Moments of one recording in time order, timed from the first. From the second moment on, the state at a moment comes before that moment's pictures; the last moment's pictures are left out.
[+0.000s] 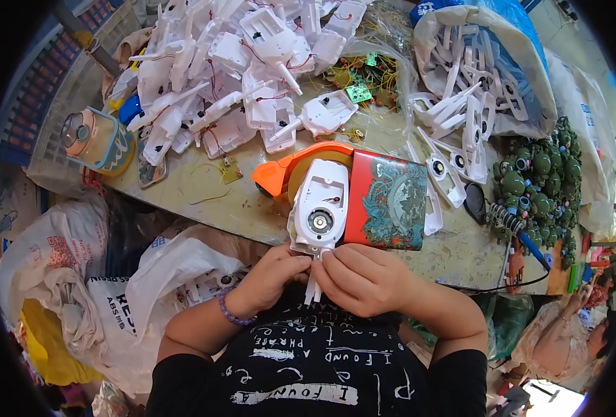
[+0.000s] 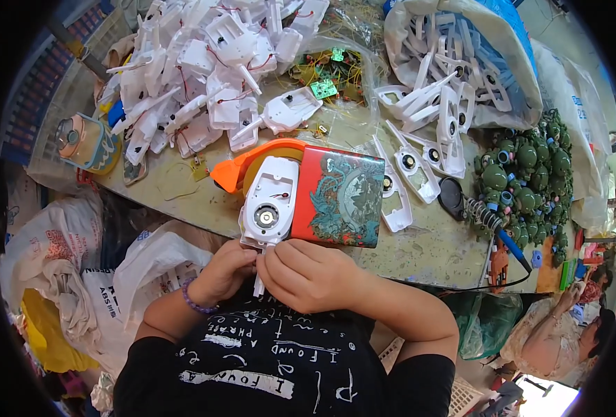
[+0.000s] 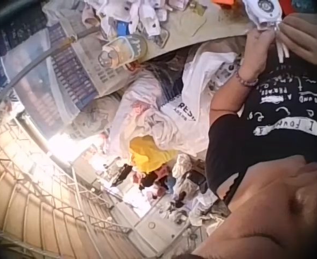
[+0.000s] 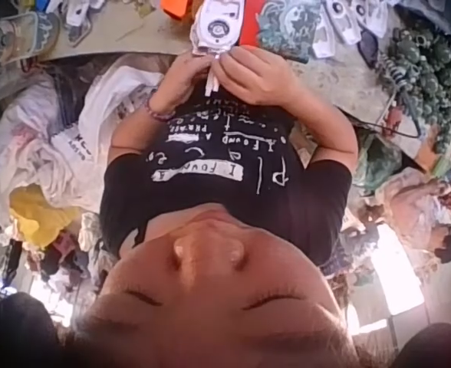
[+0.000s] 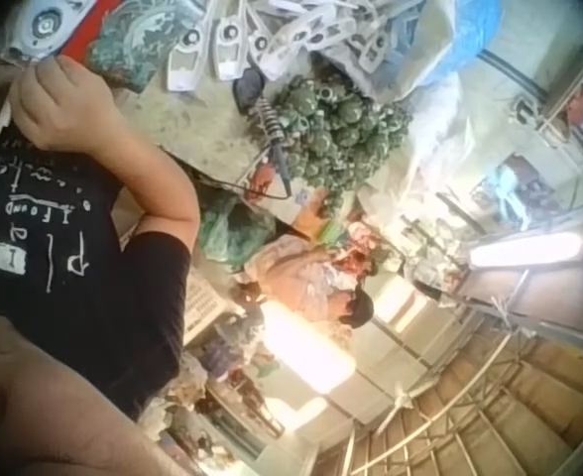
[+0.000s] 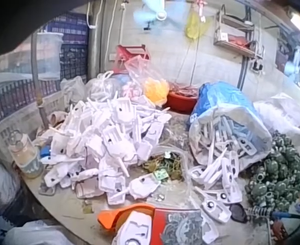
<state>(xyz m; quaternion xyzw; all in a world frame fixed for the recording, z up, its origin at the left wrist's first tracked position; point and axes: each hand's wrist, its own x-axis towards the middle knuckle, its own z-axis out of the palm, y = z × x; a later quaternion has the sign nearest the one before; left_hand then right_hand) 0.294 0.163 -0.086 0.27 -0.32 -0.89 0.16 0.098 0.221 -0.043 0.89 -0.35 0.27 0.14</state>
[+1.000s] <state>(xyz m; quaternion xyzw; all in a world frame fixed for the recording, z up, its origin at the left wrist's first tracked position) 0.550 0.180 -0.076 0.63 -0.62 -0.39 -0.26 0.101 0.262 -0.071 0.83 -0.37 0.40 -0.11</state>
